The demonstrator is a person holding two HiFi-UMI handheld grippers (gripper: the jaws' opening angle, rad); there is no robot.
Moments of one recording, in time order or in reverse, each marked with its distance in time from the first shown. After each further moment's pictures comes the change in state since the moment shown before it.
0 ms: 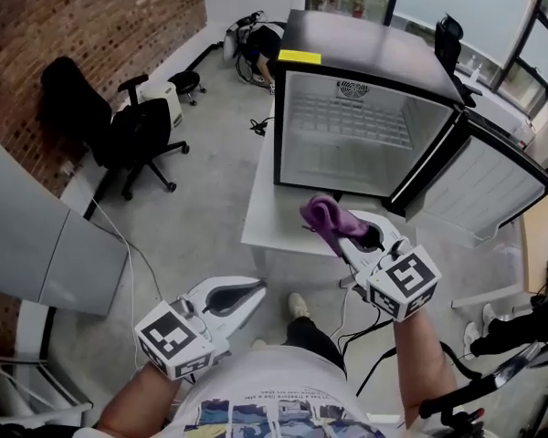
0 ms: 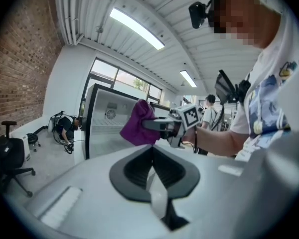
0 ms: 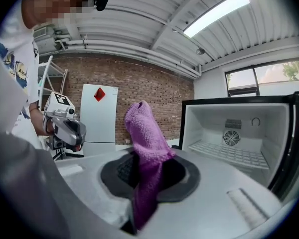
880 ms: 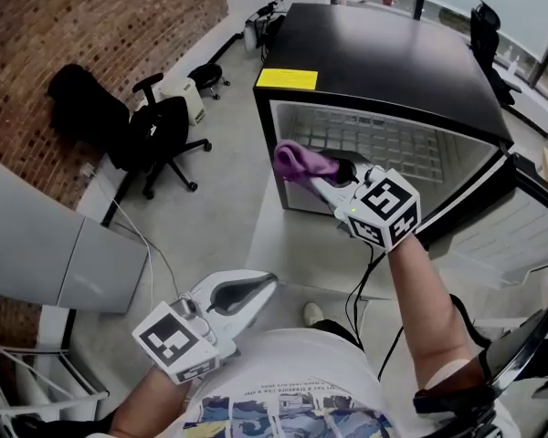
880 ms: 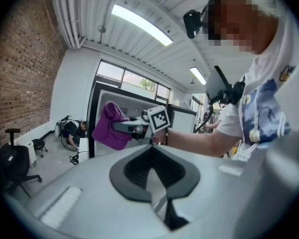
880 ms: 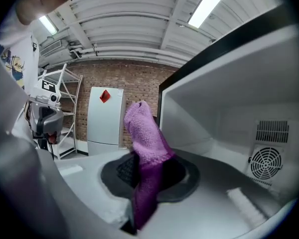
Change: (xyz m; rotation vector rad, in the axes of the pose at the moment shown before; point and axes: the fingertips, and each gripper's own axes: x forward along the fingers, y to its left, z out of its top) left arm 0.093 0.066 0.054 0.019 0.007 0.110; right arm 0.154 -0.128 0.013 -0.064 -0.077 0.254
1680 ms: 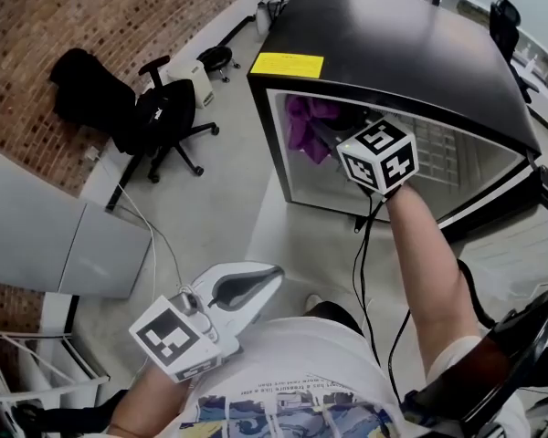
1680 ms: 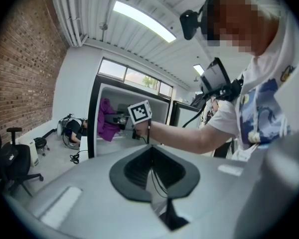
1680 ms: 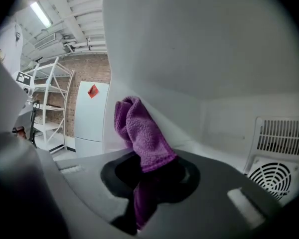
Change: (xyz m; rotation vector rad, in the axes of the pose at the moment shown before) left arm 0.021 0.011 0.001 -0.006 0.021 0.030; right arm 0.055 -0.085 0.002 -0.022 0.022 -0.071
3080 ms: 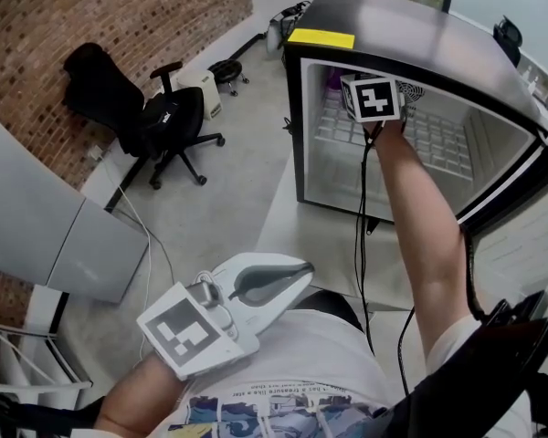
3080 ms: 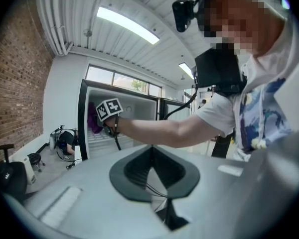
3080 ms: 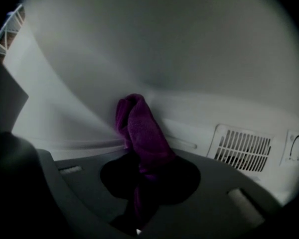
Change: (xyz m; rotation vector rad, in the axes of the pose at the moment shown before) left arm 0.002 -0.028 -0.006 0.110 -0.039 -0.085; right arm 0.022 -0.132 -0.006 -0.022 0.138 -0.618
